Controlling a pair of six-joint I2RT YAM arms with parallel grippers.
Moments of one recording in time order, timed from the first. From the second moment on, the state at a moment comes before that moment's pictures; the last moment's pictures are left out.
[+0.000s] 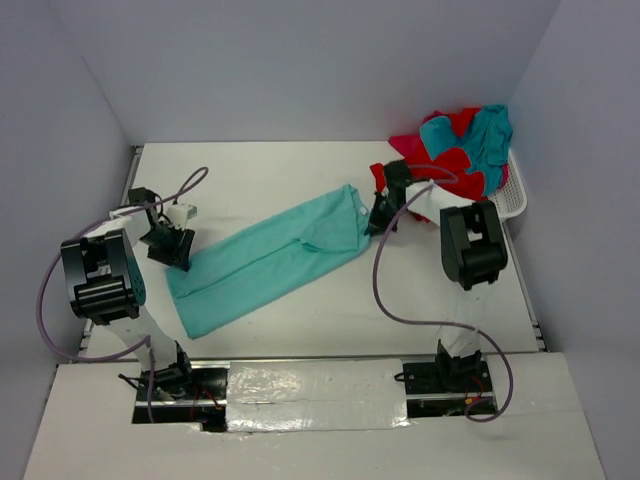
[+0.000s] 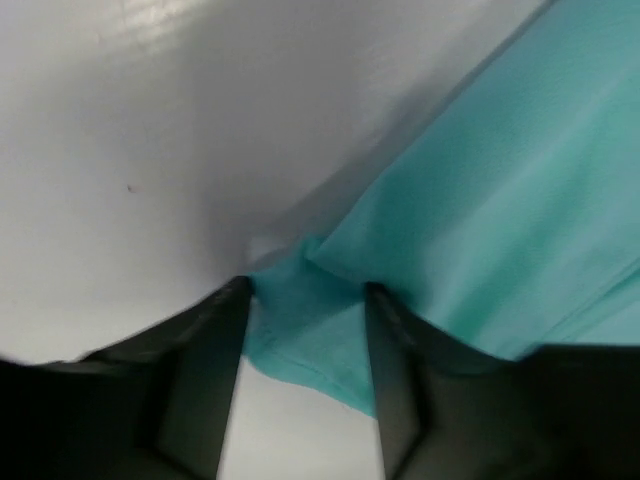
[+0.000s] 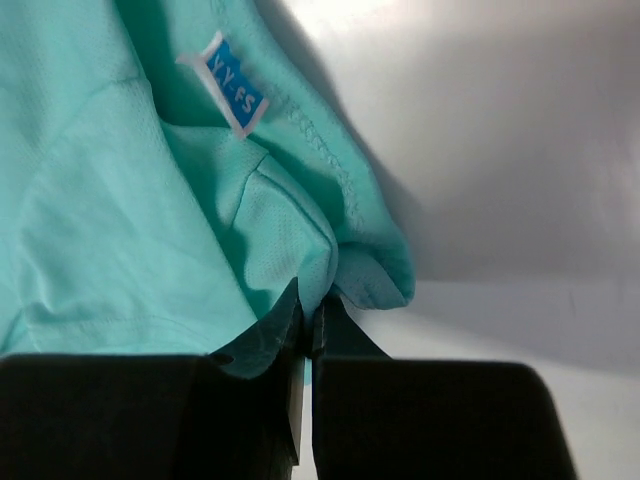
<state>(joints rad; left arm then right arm) 0.29 1.75 1.09 -0.68 0.21 0.56 0.22 1.93 1.26 -0.51 -0.21 0.57</state>
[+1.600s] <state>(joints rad) 0.54 1.35 1.10 -0.82 0.30 0.38 0.89 1.71 1.12 -0.09 -0.30 1.08</state>
